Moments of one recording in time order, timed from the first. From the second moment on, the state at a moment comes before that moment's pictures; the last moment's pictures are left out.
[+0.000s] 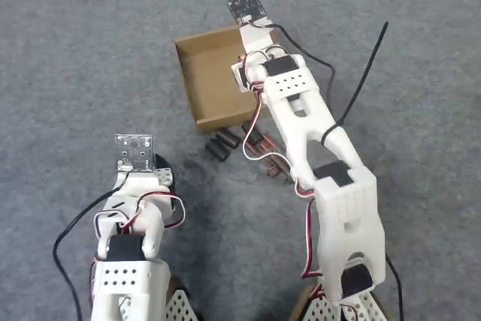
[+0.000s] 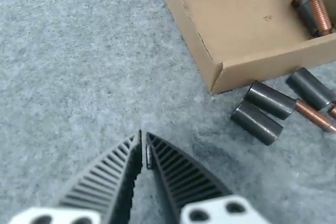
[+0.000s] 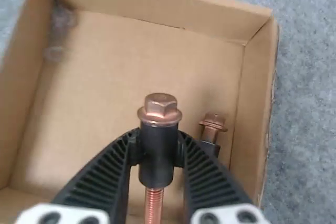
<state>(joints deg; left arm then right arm) -7.3 -83.5 97.8 37.6 3.0 -24.6 37.7 -26.1 47.3 6.0</state>
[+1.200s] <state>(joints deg) -7.2 -83.3 97.8 35.5 3.0 -23.6 42.5 -30.9 56.6 8.8</state>
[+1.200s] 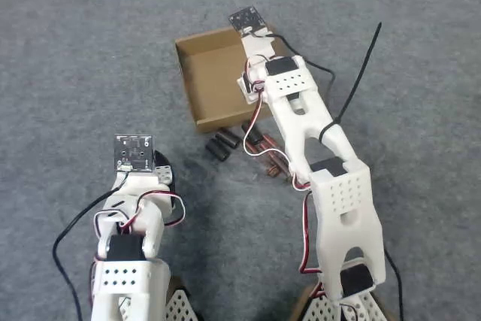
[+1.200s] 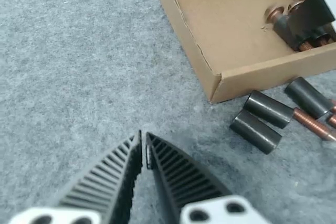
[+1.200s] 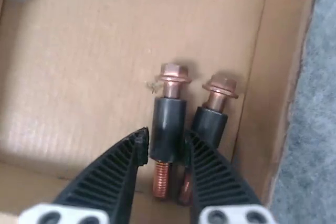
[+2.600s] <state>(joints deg) -11.2 -83.3 97.8 32.9 2.9 -37.2 7.7 -1.8 85.4 2.7</state>
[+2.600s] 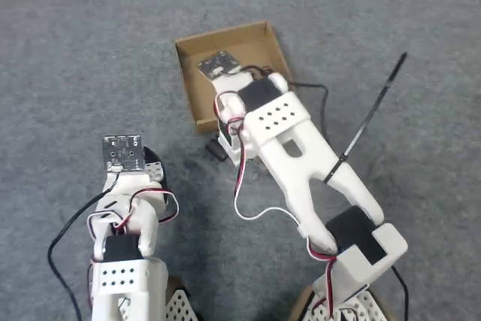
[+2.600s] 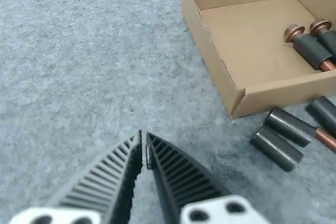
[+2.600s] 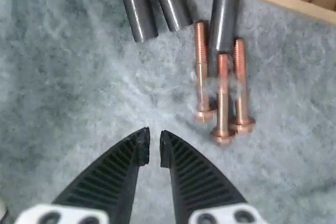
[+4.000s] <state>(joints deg) -11.1 -83.3 97.8 32.9 2.8 -36.2 19.6 8.6 50.8 20.2</state>
